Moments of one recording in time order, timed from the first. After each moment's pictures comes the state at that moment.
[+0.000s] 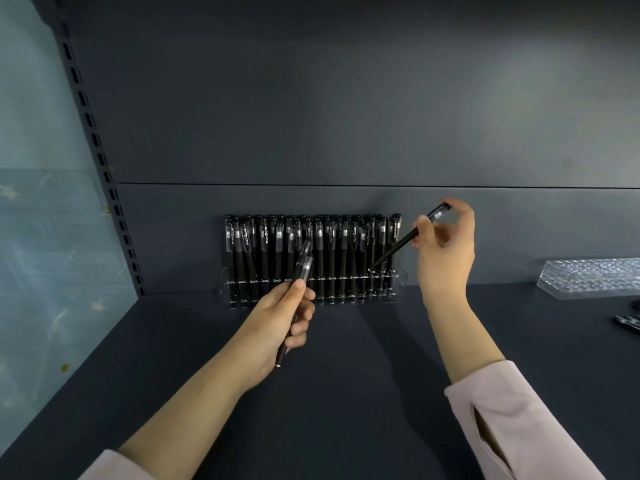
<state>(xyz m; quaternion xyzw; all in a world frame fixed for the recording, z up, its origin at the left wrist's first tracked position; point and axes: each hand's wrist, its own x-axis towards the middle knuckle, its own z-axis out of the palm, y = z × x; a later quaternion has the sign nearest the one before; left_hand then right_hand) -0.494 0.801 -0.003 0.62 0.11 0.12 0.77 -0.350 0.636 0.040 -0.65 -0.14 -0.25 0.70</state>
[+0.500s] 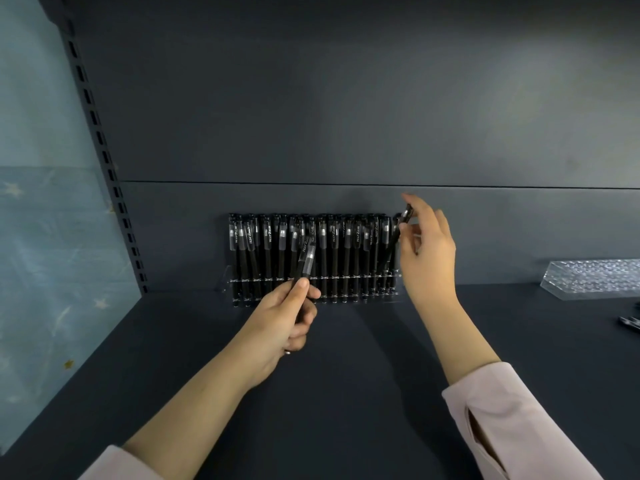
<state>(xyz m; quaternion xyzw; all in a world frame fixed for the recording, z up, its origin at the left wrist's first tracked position) -0.496 0.800 -0.001 0.65 0.12 0.13 0.74 -0.354 0.644 0.034 -0.74 -0.29 -0.31 0.52</state>
